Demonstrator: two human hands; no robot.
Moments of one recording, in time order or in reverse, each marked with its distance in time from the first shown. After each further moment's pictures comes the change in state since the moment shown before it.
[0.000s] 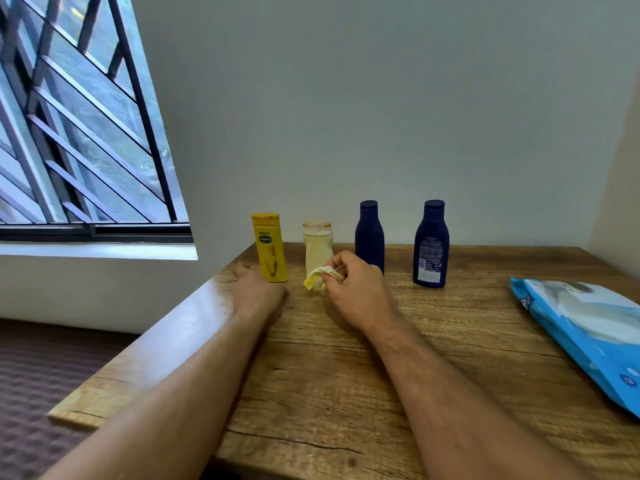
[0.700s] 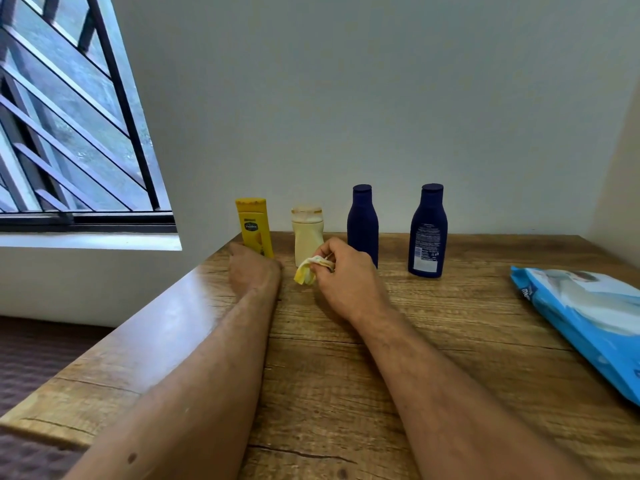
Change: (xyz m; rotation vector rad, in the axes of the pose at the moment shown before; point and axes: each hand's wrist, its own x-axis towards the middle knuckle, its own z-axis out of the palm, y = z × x) left_hand 0.038 0.008 0.040 0.011 0.245 -0.014; right_hand 0.010 0.006 0.011 0.015 0.015 -0.015
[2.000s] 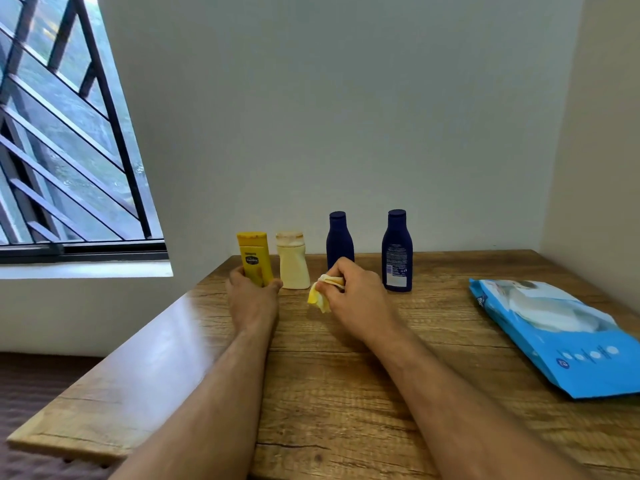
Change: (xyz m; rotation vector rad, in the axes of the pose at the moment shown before) left_hand -0.052 0.001 -0.019 -0.191 -0.076 0.149; right_hand -0.035 -0.002 -0.053 -0.045 0.030 -0.056
